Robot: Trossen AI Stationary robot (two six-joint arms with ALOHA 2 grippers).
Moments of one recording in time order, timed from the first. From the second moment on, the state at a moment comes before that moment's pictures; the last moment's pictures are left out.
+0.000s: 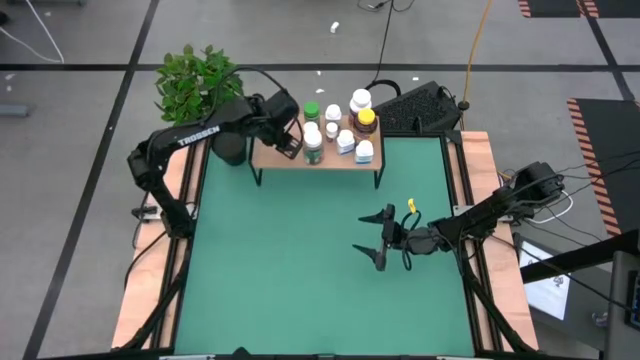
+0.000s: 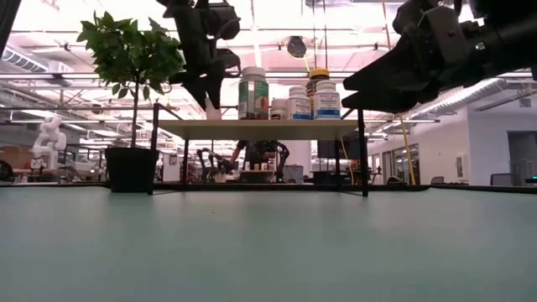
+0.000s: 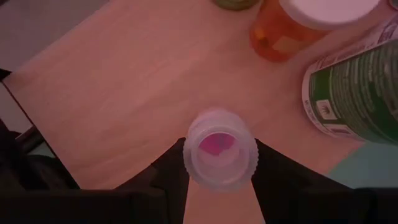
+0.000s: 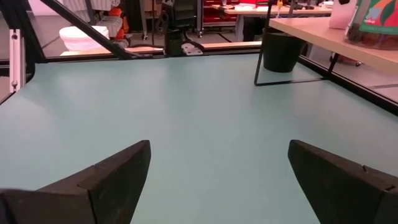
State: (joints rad) left arm 0.54 1.71 1.62 -1.09 -0.12 -0.32; right arm 0.39 1.42 0.35 0.80 0.60 0.17
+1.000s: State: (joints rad) left arm 0.35 1.47 1.61 -1.09 -0.37 -0.32; right arm 0.39 1.41 0.35 0.81 0.47 0.17
